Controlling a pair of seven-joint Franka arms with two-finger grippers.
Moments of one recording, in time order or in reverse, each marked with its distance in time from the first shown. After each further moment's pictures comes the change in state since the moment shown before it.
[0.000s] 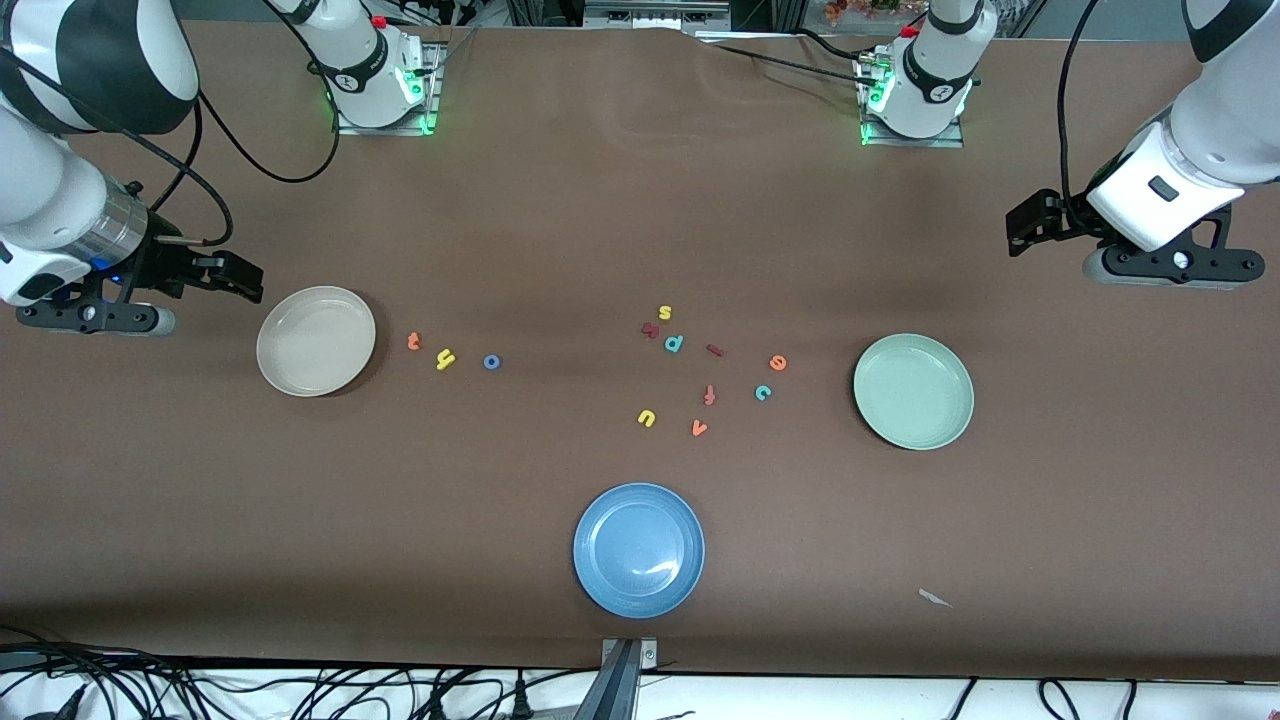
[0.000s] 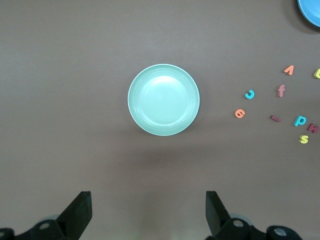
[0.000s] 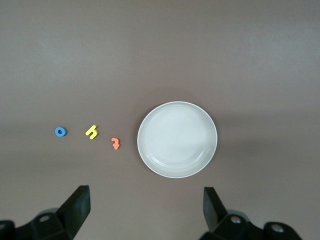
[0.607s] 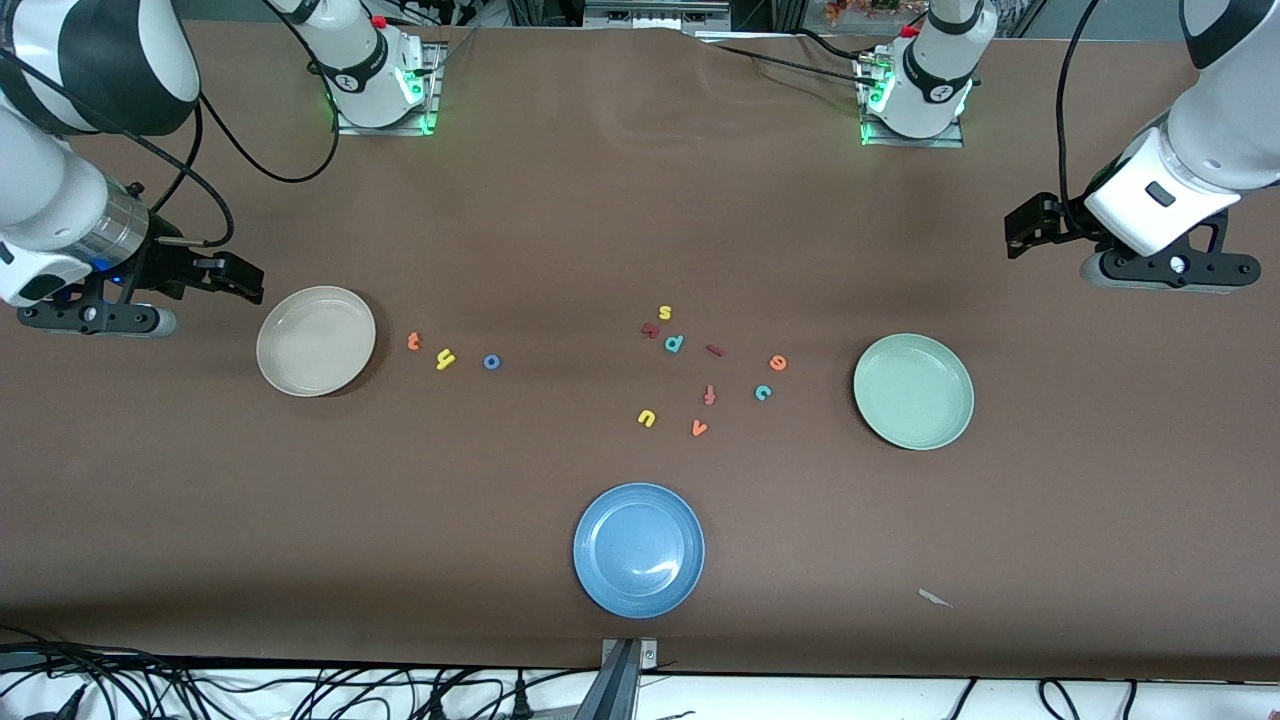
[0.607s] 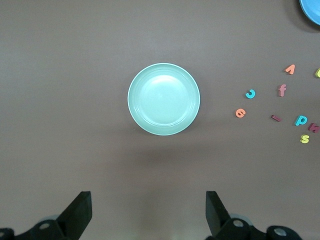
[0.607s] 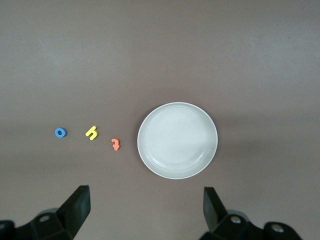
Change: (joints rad) left arm 0.000 0.004 0.000 0.000 0.000 0.000 0.000; right arm 0.000 0.000 0.000 -0.005 0.000 0.008 0.000
